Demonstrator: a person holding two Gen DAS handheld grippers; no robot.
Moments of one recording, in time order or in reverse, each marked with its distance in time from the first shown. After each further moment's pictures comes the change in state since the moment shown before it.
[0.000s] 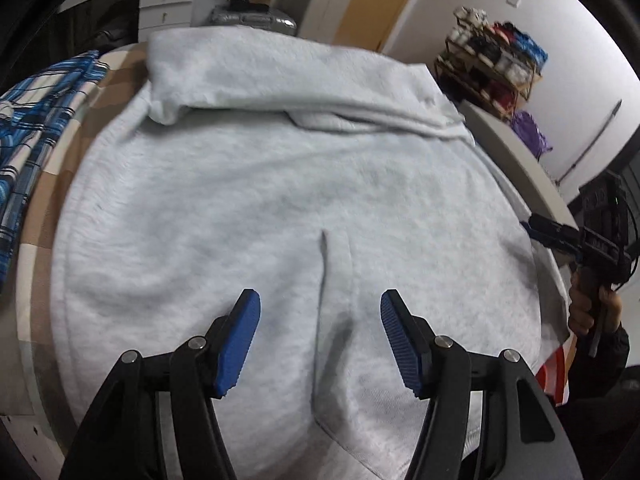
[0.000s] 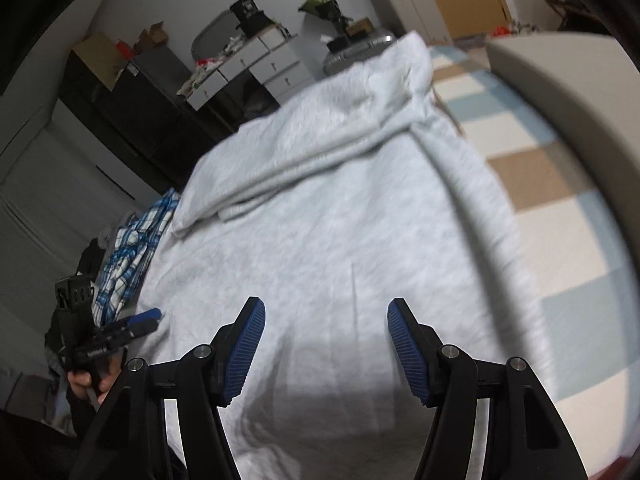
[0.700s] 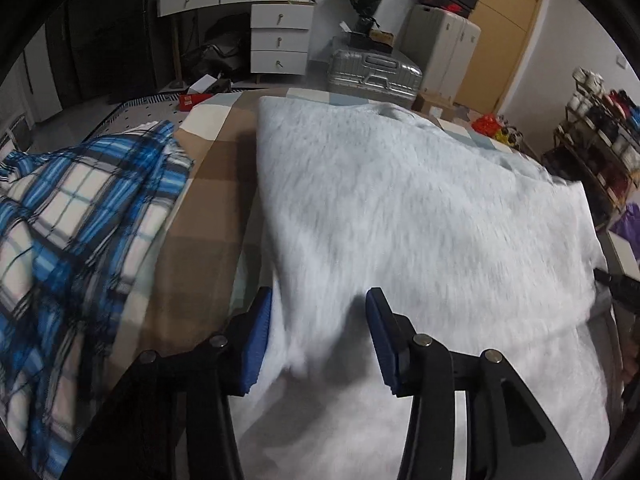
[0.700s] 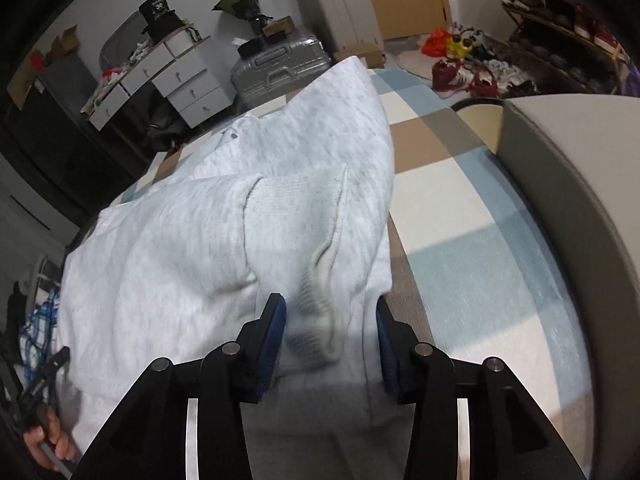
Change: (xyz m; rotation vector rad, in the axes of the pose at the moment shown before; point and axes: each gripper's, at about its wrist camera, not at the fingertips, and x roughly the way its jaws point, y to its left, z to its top) left arm 0.009 0.086 0.109 -0.205 -0.156 0.375; right arm 0.083 -0.053 0.172 0.056 -0.007 -0.308
